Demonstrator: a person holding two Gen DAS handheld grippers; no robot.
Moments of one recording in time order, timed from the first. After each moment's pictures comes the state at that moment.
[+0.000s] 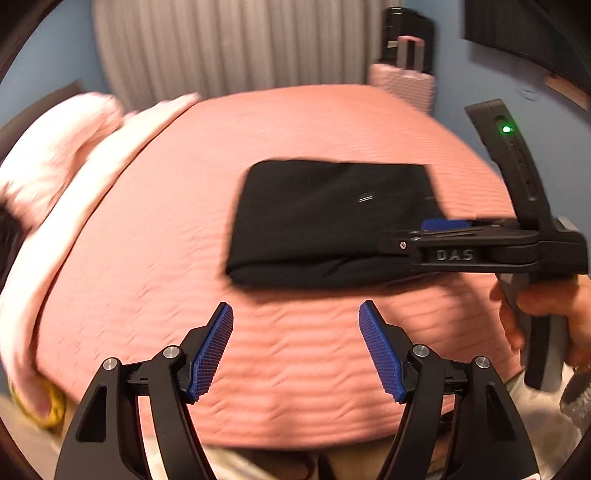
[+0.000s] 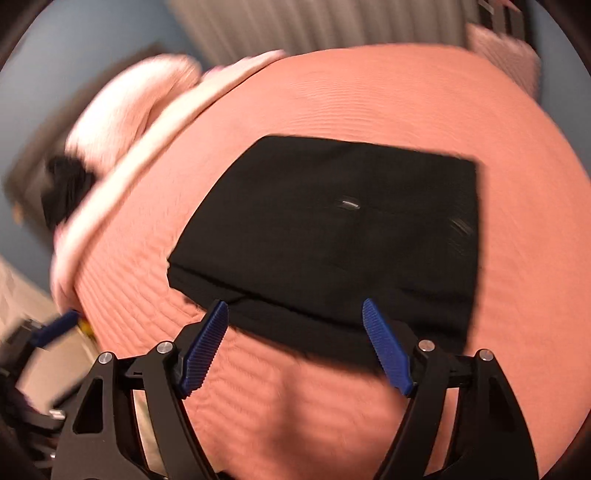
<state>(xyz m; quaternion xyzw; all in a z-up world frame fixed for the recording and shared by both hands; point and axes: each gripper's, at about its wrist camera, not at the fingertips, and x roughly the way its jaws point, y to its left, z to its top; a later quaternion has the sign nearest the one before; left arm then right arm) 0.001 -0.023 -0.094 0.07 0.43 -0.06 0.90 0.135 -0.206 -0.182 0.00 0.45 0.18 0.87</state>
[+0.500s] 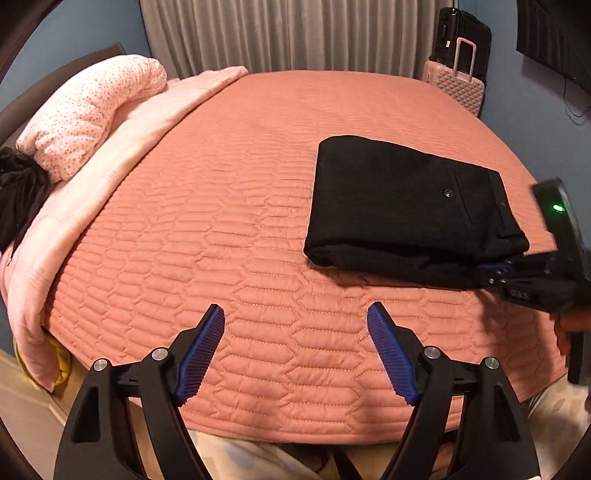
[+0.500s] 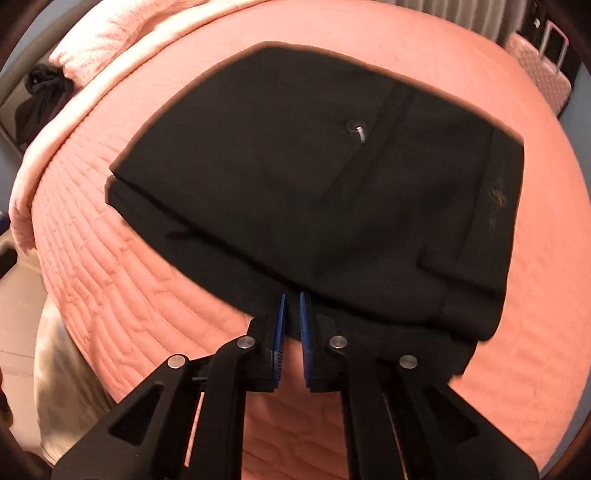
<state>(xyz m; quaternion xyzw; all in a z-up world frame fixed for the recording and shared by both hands) 0.018 0.047 -0.109 0.03 0.45 -0.01 0.89 0.135 -0.240 -0.219 0.00 0.54 0.16 0.83</state>
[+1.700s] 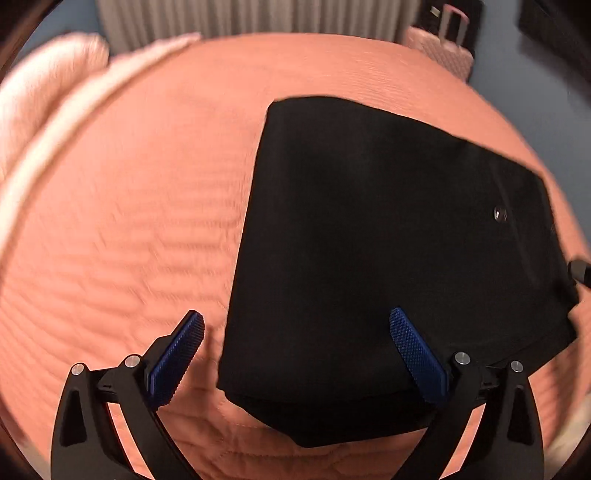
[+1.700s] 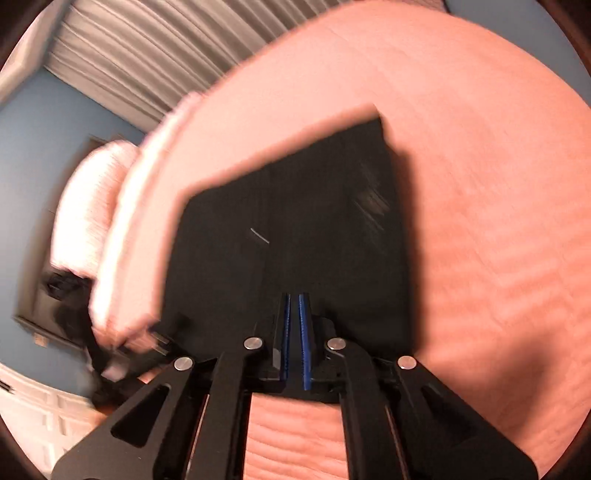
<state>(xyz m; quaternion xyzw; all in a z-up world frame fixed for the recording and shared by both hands) 0.166 0.012 -0.202 0.00 0.51 -0.07 0.86 0.127 -0.342 -0.192 0.30 0.43 0.11 0.84</state>
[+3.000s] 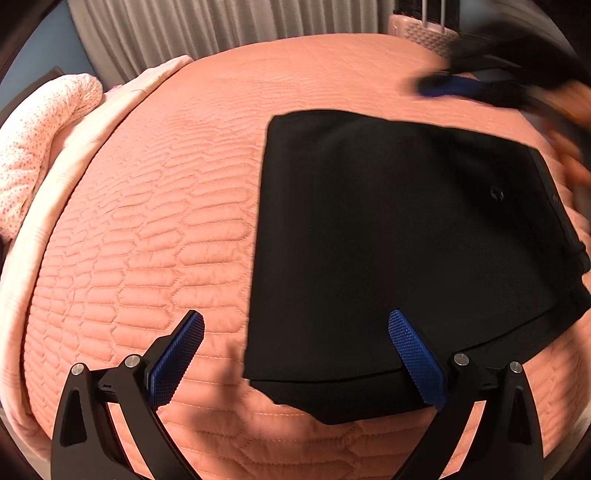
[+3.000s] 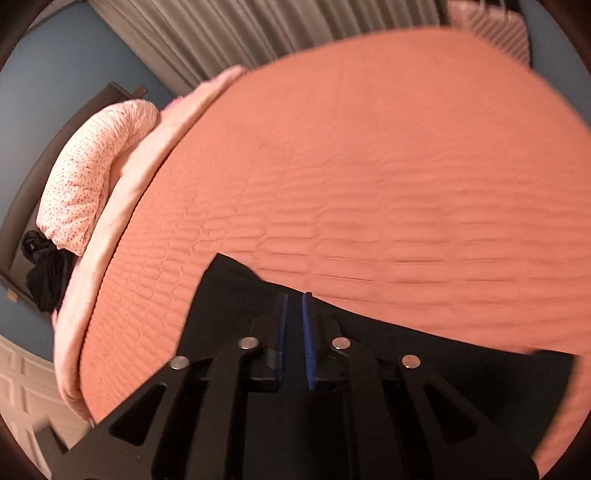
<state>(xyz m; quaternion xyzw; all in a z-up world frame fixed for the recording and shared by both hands) 0.152 0.002 -0.182 0.10 0.49 -0.05 0.86 0.220 -0.315 -0.162 0.15 0.44 0.11 0.88</state>
